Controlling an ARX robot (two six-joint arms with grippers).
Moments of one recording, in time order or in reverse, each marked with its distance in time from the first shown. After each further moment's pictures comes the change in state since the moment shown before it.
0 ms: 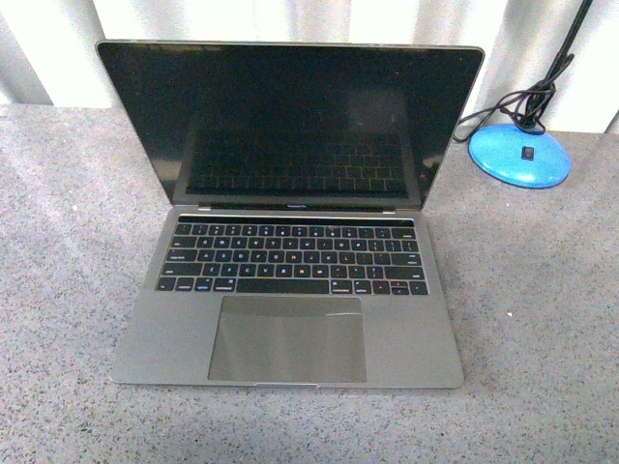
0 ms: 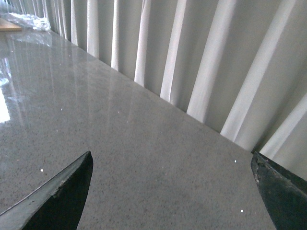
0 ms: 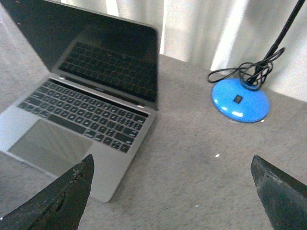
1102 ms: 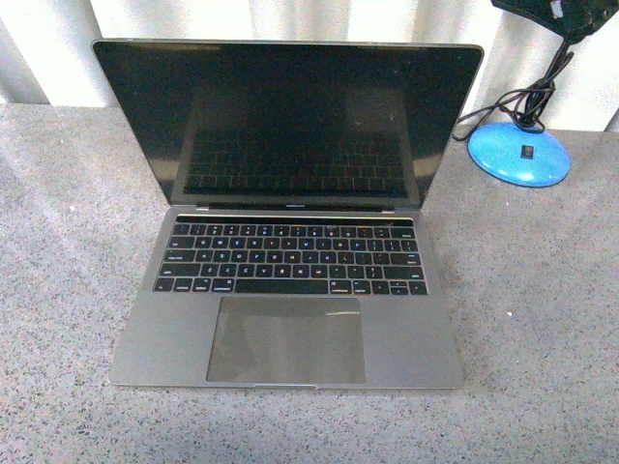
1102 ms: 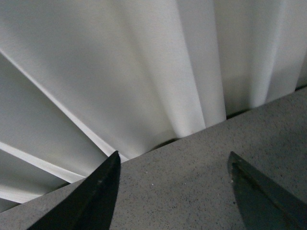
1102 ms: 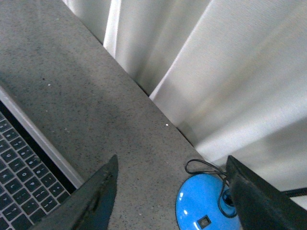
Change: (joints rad) left arm 0.019 1.248 0.988 -0.027 0.892 0.561; right arm 0.229 0.953 0.851 0.024 0.088 -0.362
